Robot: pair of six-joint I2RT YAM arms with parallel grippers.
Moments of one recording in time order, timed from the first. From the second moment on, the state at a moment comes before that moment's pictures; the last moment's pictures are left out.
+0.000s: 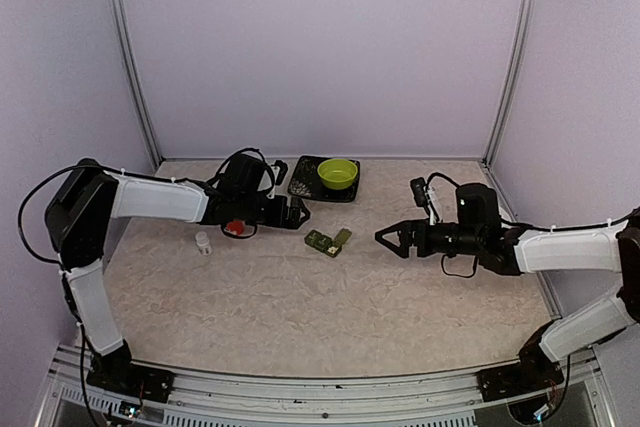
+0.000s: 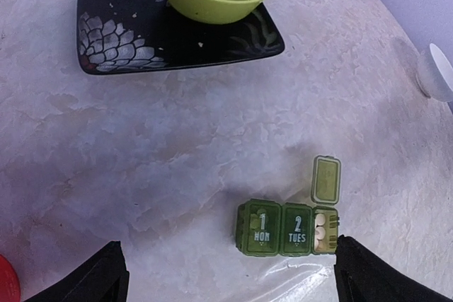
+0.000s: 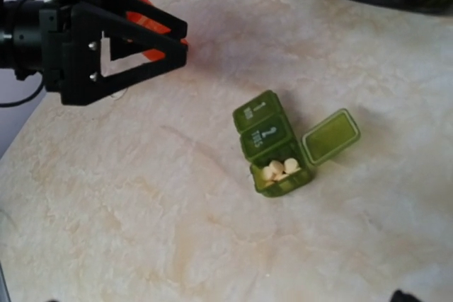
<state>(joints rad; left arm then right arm) -0.64 1.86 1.18 0.02 0.11 -0.33 0.58 1.32 0.58 0.34 -0.41 0.42</state>
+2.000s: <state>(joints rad) -0.68 2.08 1.30 -0.05 0.07 -0.33 0.50 2.13 1.10 0.56 -0.75 0.62</state>
